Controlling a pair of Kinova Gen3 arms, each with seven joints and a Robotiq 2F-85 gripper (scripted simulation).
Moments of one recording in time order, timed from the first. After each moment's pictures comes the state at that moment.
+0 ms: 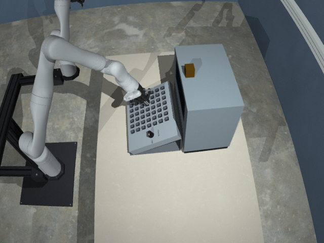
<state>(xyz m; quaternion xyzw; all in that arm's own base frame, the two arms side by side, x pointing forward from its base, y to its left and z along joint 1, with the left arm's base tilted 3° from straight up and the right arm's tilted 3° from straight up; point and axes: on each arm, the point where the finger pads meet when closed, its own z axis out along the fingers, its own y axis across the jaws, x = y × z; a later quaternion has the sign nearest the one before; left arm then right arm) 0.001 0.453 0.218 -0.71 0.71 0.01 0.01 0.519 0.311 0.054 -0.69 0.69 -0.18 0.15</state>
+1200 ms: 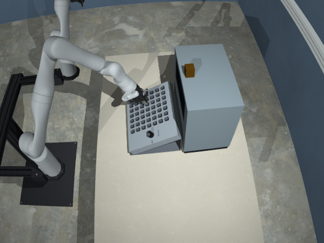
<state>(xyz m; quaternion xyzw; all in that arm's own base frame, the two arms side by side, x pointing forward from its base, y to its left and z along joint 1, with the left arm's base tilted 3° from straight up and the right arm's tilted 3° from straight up) 0.001 0.453 0.218 -0.71 0.71 0.01 0.01 0.507 0.335 0.022 -0.69 0.69 -0.18 0.15</state>
